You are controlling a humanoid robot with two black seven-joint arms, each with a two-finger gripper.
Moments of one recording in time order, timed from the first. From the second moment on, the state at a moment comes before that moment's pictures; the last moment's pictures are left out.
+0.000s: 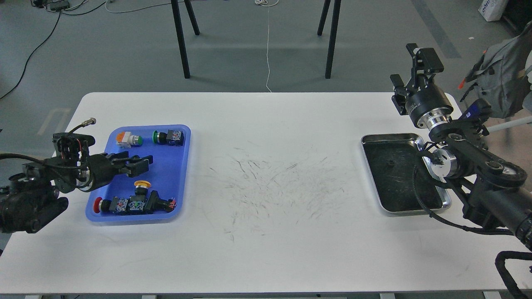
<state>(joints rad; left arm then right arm) -0.77 0.53 -0.09 -0.54 1.48 0.03 -0.49 0.76 -0.33 0.67 0.69 -0.43 0.04 0.49</state>
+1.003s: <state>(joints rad) -0.77 0.50 -0.07 -0.48 1.55 0.06 -0.49 0.76 -0.33 0.65 0.70 -0.43 0.03 0.49</state>
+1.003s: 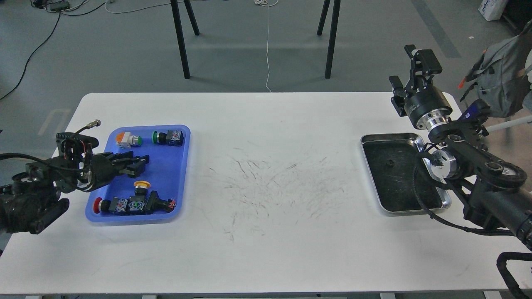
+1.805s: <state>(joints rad) -0.80 0.45 0.02 -0.41 1.45 0.09 -0.49 0.76 -0.33 0.65 0.69 -0.43 0.03 0.49</state>
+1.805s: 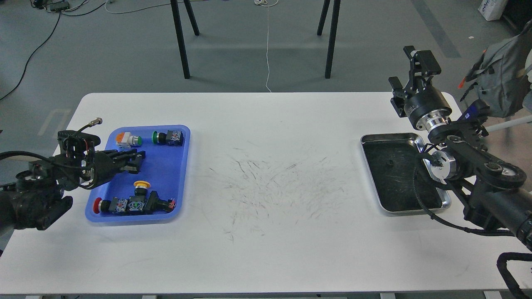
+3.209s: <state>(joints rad) -1.10 0.36 0.04 -0.80 1.12 -0.07 -0.49 0.79 -0.33 0.60 0.69 -0.44 0.03 0.49</state>
